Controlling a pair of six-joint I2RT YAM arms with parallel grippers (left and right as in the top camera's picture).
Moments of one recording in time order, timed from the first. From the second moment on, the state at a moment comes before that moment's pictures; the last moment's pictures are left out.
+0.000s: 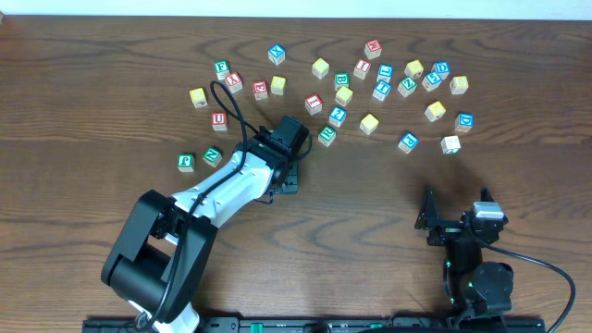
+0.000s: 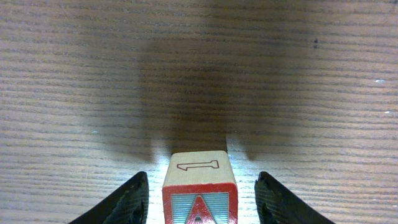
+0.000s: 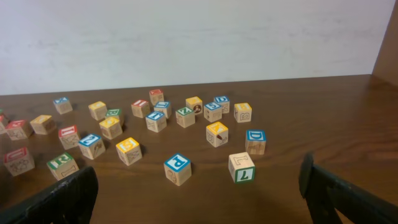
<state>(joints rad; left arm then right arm) -0.55 1.81 1.08 -0.62 -0.09 -0.56 0.13 0.01 0.01 -0.06 0.15 0.08</state>
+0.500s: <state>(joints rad) -0.55 1.76 1.25 -0.76 -0.09 -0.46 0.13 0.01 0.01 -0.06 0.15 0.08</state>
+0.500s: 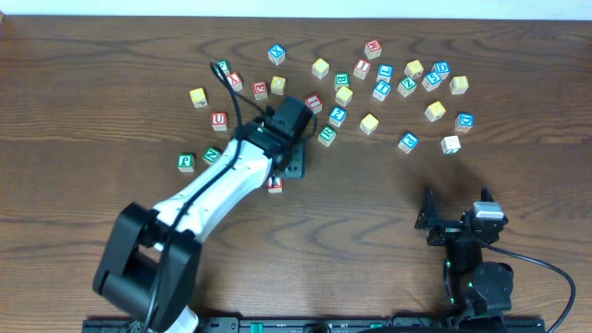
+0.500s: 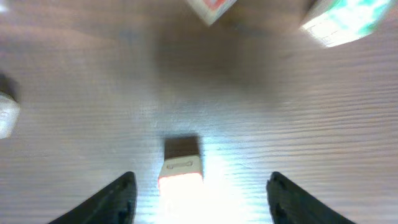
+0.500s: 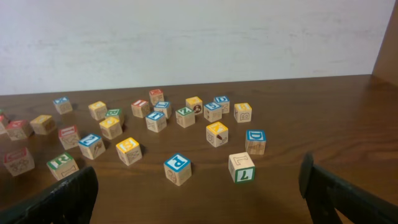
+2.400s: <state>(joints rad) -0.39 2.24 2.04 -0.87 0.08 0.44 0.13 0.01 0.01 -0.06 0.15 0.08</state>
